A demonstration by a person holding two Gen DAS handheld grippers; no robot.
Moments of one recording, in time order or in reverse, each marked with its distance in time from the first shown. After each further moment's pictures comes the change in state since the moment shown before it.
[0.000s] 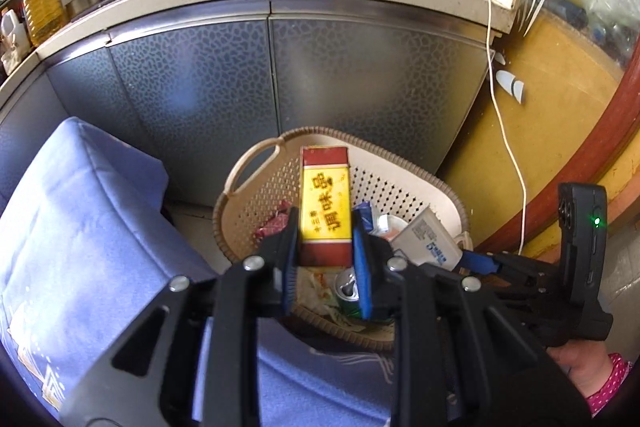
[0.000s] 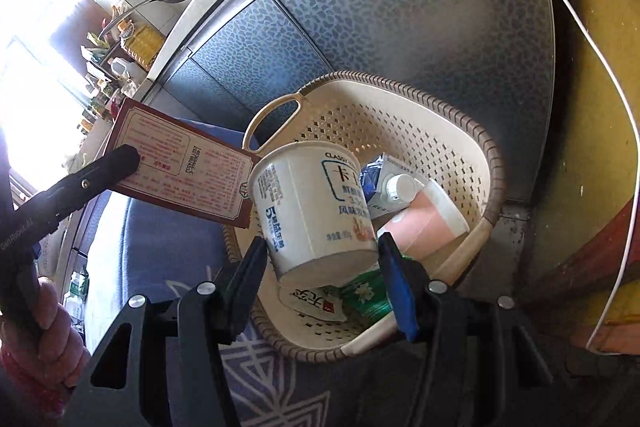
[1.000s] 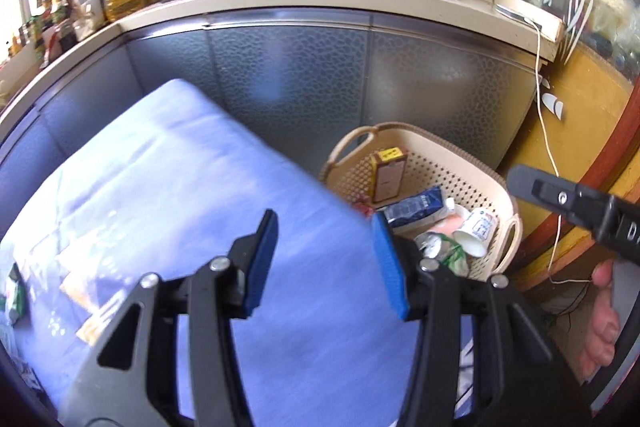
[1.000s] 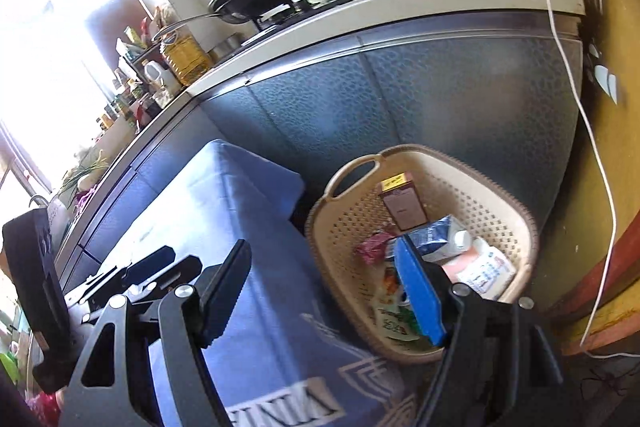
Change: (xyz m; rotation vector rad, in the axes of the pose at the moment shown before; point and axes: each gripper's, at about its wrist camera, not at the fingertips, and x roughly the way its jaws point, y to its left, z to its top) left arm -0.083 0.077 -0.071 -0.129 -0.088 0.179; right arm -0.044 0.126 0.006 -0.137 -0.147 -0.019
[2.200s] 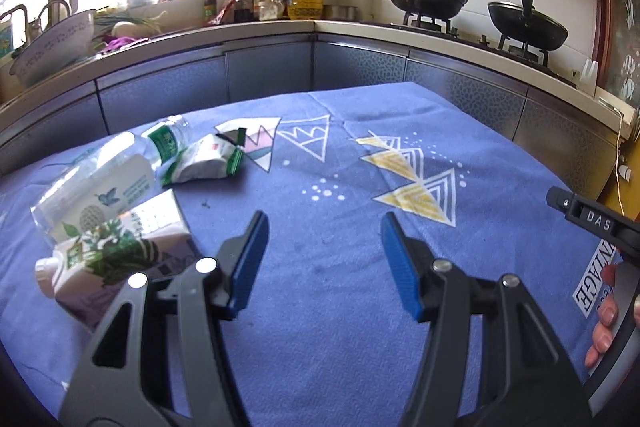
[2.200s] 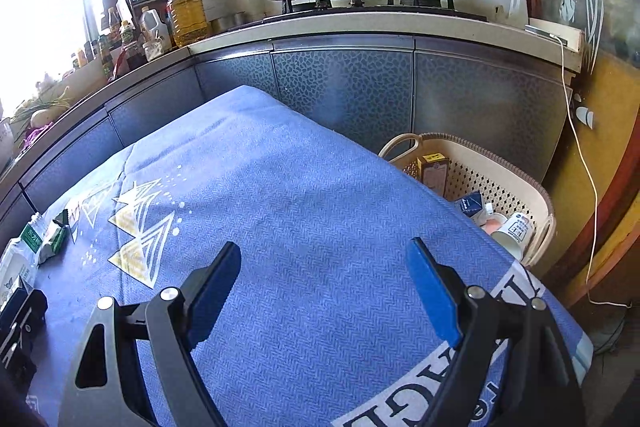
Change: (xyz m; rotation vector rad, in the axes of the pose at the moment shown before) left arm -0.132 0.192 -0.165 -0.317 -0.218 0.299; right arm 0.046 0.175 -0.115 -0.188 -0.094 -0.307
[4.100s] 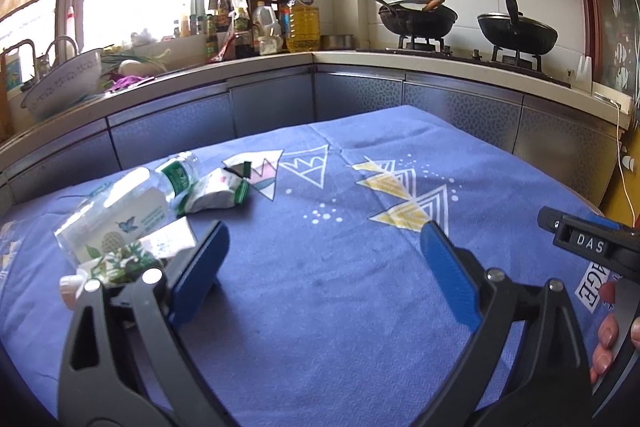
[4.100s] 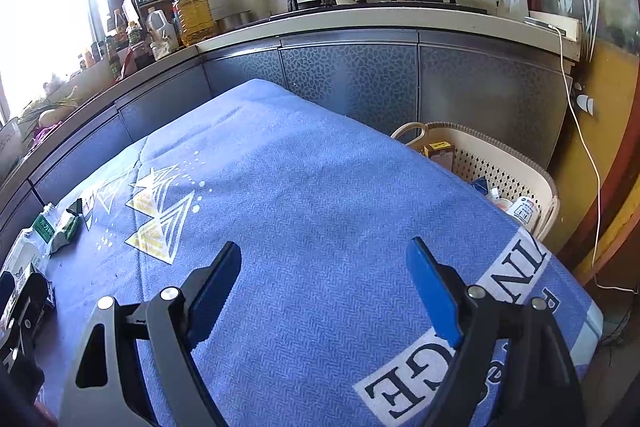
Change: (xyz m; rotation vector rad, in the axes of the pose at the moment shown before) left arm -0.023 -0.015 -0.004 0.076 -0.123 0.043; right arm -0.018 0.005 -0.018 0.020 0.006 0.032
